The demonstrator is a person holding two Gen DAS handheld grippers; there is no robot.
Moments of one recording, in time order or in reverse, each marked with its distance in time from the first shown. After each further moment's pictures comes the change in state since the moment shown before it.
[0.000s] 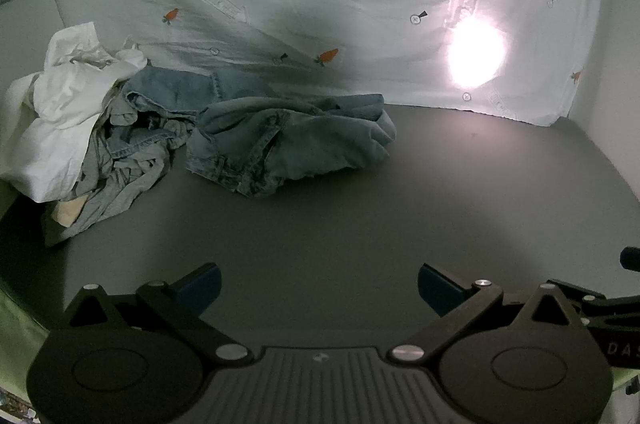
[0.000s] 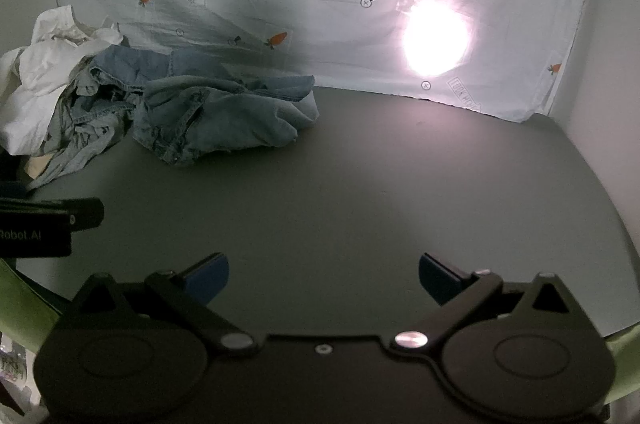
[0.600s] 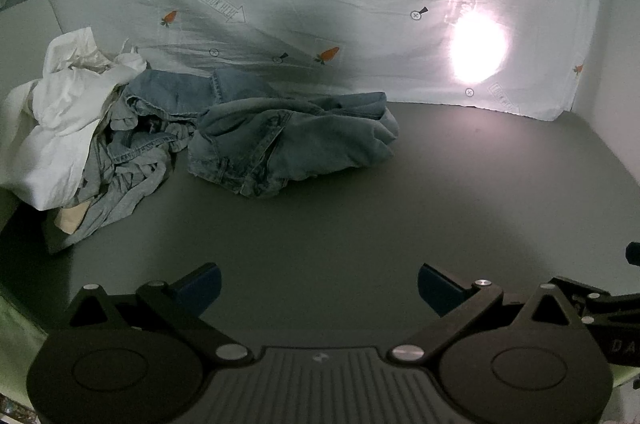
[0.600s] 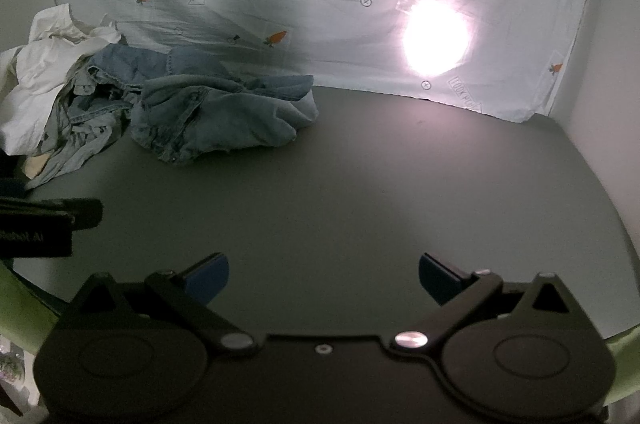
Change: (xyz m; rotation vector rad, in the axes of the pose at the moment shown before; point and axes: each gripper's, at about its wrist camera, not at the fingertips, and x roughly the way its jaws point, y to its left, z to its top) left arm 0.006 -0.005 0.008 0.019 0.012 0.015; right arm 0.006 0.000 -0.002 0.000 -0.002 -0.012
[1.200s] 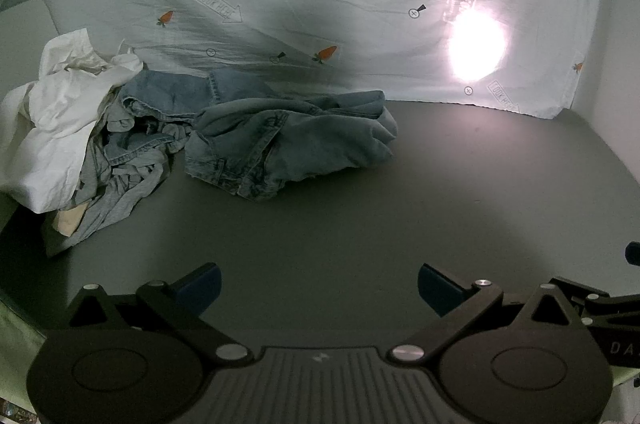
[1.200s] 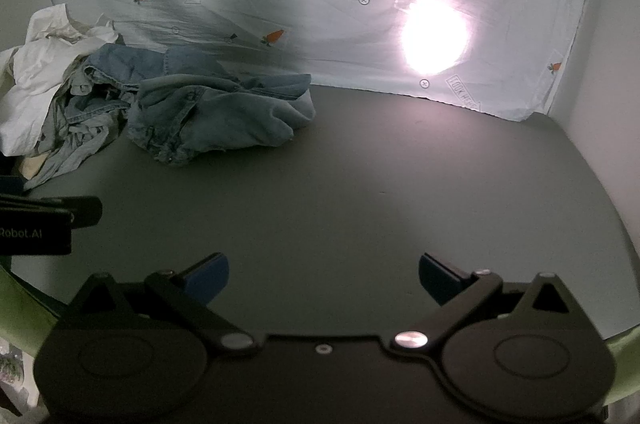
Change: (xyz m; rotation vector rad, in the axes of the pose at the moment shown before) left arm 0.004 -0.002 0.003 0.008 0.009 -0.004; right arm 0.002 -0.002 0.000 0.002 0.005 -0.003
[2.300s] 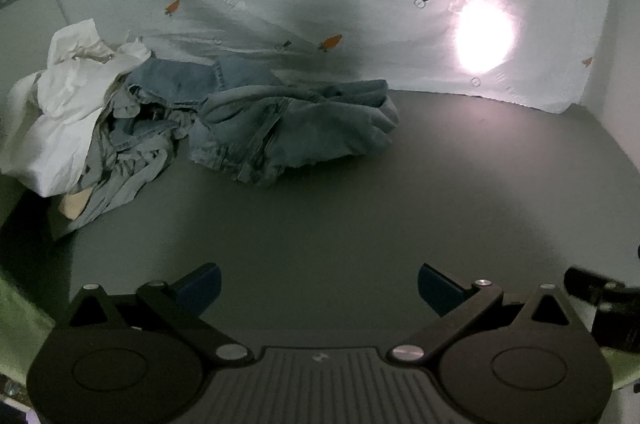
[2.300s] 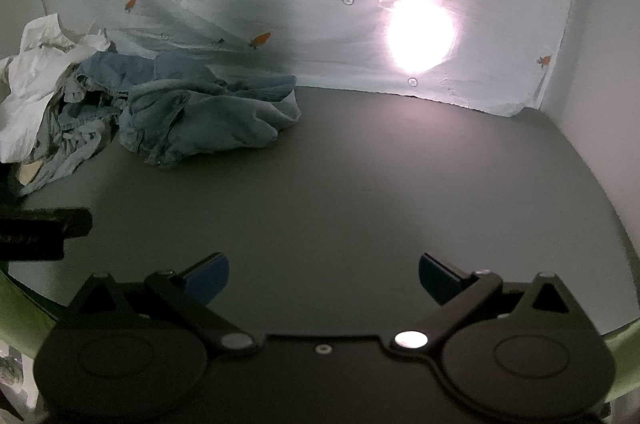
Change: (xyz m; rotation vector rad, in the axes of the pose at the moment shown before) left arm -0.004 -0.023 -0.009 -0.022 0.035 0.046; right arm -0.003 -0.030 -0.004 0.030 -0.007 0.006
